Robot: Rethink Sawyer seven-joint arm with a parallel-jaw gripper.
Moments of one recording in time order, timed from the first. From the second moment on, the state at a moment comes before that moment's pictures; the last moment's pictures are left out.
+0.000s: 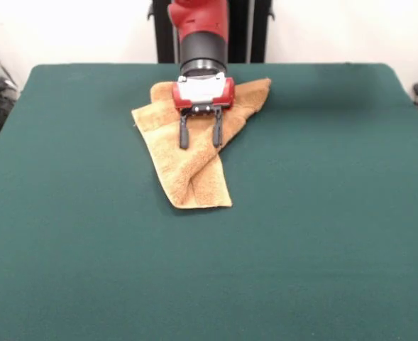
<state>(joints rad) 0.49 0.59 -1.06 1.75 0.27 -1.40 3.23</state>
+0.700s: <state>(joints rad) 0.38 0.53 -1.15 1.67 -0.17 -1.47 3.23</state>
